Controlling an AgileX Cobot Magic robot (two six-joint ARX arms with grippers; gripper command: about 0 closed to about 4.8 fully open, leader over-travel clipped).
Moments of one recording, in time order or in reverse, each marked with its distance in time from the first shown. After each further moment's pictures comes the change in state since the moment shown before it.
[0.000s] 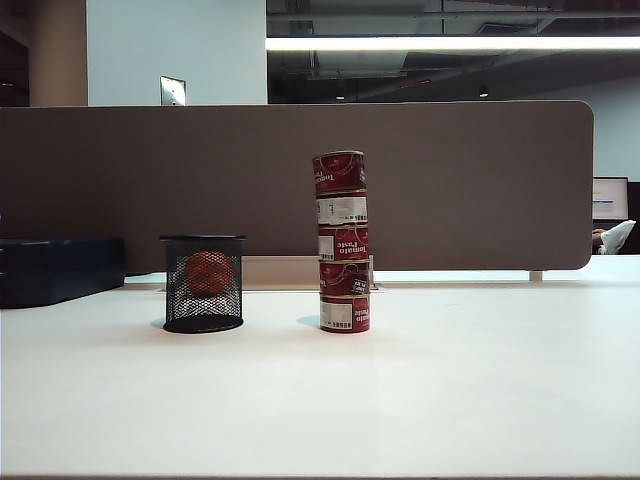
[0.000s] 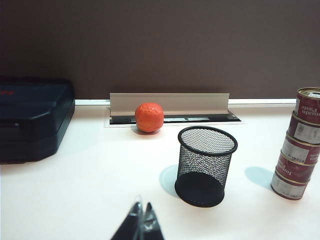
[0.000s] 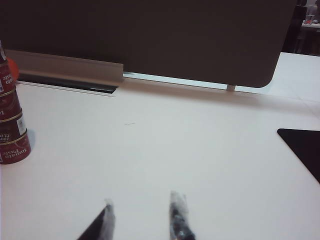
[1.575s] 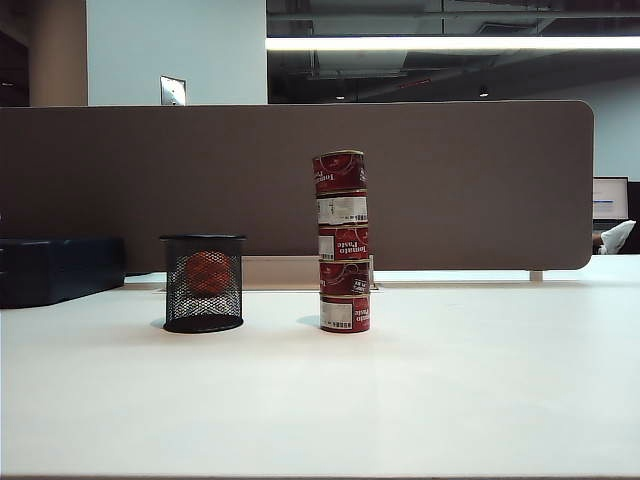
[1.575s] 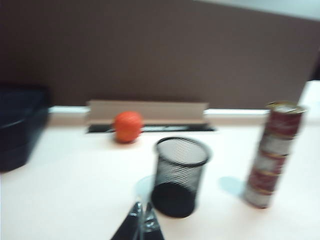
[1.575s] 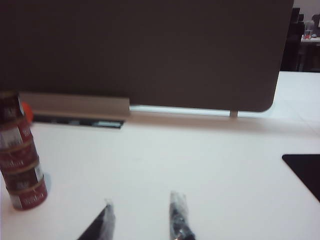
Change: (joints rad) left arm 0.000 0.000 0.000 0.046 0.085 -0.061; right arm 0.007 0.000 0.068 0.025 -0.001 0.083
